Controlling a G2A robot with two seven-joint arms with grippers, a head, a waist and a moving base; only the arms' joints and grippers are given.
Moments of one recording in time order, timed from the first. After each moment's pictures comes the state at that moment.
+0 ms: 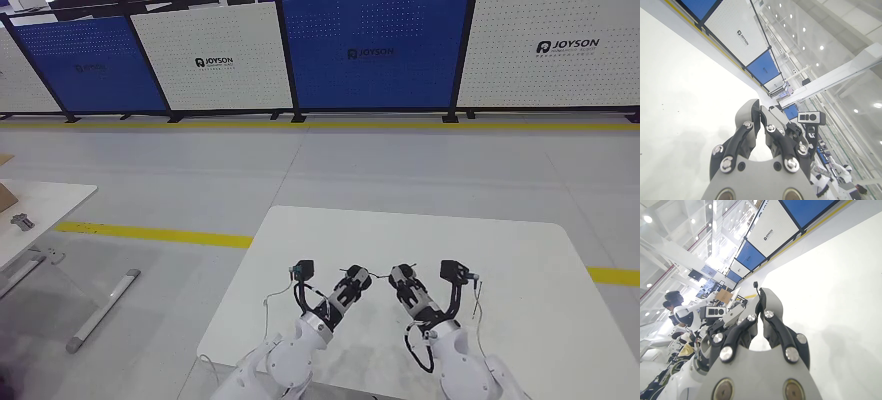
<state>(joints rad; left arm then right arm) 1.50 -1.24 -1.06 -1.70 0.16 -0.09 0.05 -1.42 -1.34 1.05 -1.69 -0.48 0.06 0.14</state>
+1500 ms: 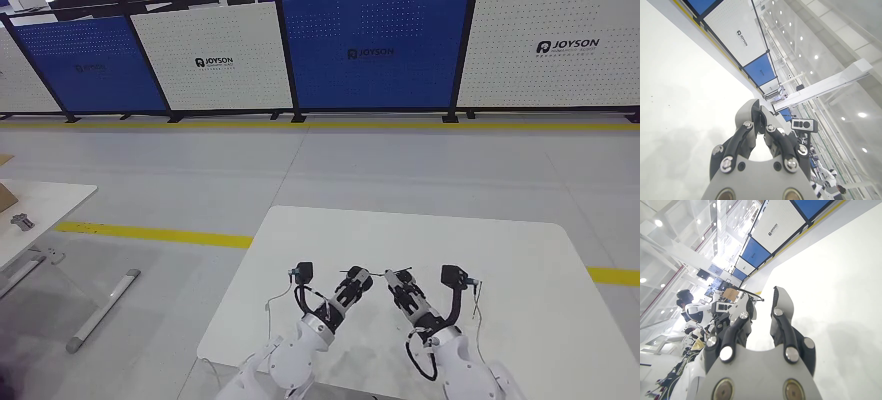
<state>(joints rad) 1.52 -1.25 -1.07 -1.71 0.10 -0.09 0.05 -1.46 -1.34 1.08 -1.73 -0.43 0.03 0.20</state>
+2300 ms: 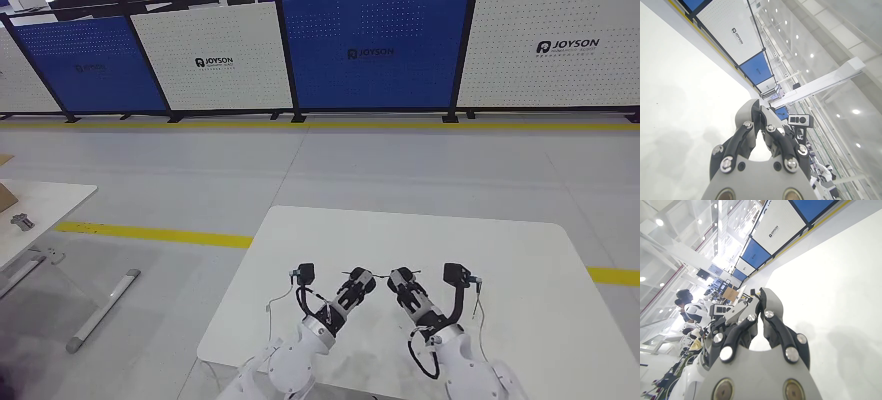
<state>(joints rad) 1.54 -1.25 -1.07 -1.73 0.12 -0.12 0.03 -1.46 -1.34 1.09 -1.74 -0.44 0.03 0.21</state>
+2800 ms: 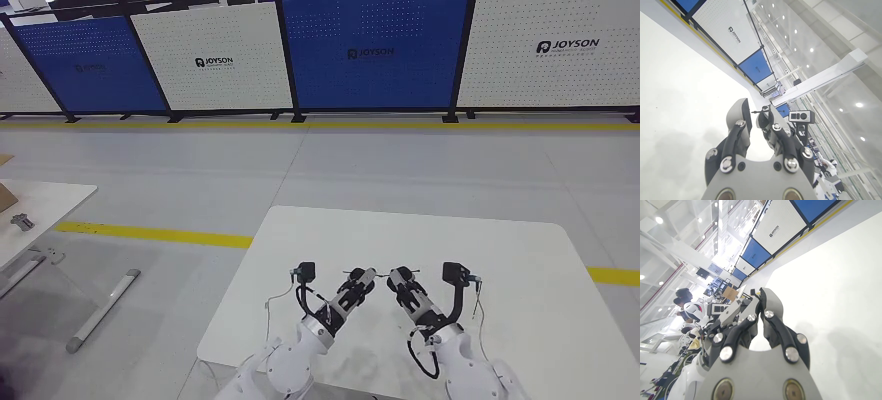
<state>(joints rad) 1.54 -1.25 -1.08 -1.74 0.17 -0.14 0.01 -1.46 -1.34 1.08 -1.74 -0.46 0.03 0.21</state>
